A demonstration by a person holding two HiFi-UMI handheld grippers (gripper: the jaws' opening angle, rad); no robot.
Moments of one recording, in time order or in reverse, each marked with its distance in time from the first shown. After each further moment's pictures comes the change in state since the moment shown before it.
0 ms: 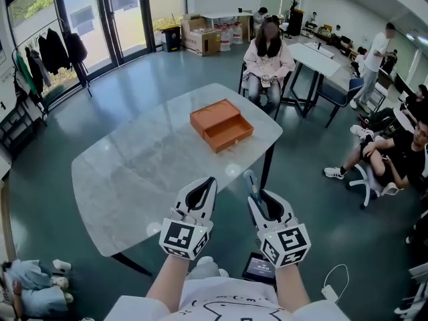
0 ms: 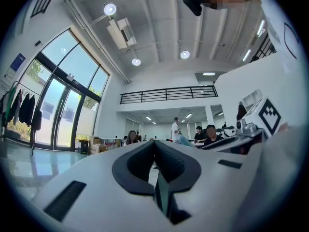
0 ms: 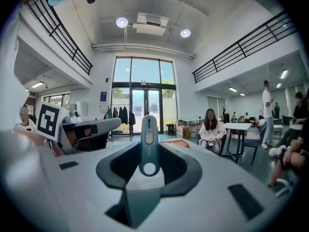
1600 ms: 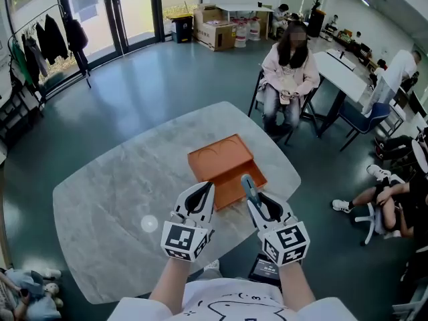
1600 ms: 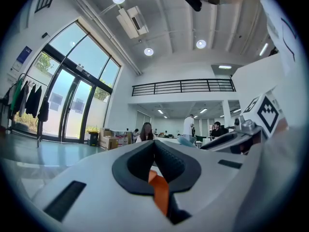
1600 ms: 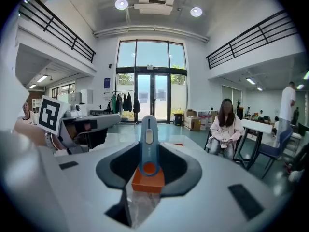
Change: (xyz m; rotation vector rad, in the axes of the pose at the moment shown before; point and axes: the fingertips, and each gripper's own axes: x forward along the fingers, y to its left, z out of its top) left arm 0.232 0.183 -0.079 -0.057 0.077 0.127; right arm 0.278 -0.148 0.001 -0.067 0.166 0.129
